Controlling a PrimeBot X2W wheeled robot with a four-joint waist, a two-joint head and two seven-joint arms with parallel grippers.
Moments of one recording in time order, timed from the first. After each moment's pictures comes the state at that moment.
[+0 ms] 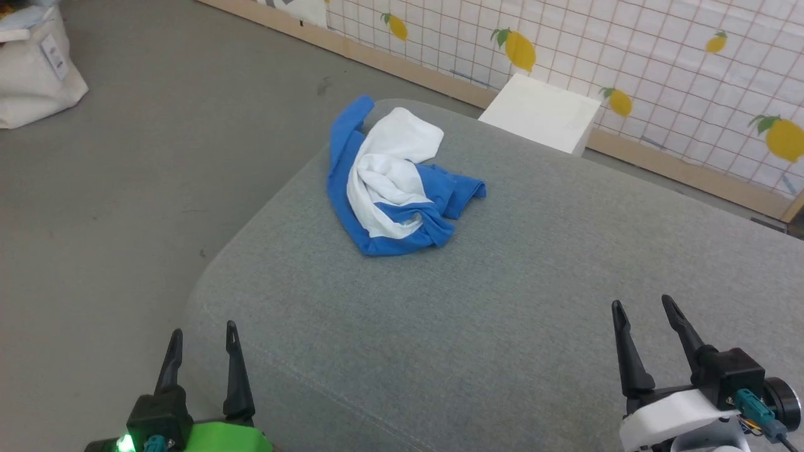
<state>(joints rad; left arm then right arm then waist) 0.14 0.05 -0.01 -0.03 -0.10 0.09 -0.24 0.03 -0.05 -0.05 0.16 0.03 0.13 -0.24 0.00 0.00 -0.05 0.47</state>
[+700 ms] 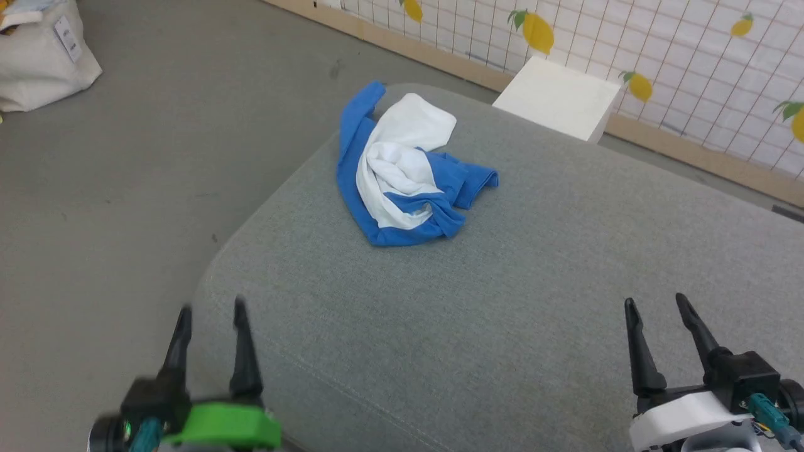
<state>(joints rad) 0.11 0.05 -0.03 -0.05 -0.17 0.06 -0.26 0.04 -0.05 -0.08 0.13 0.02 0.13 -0.26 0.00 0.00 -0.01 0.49</state>
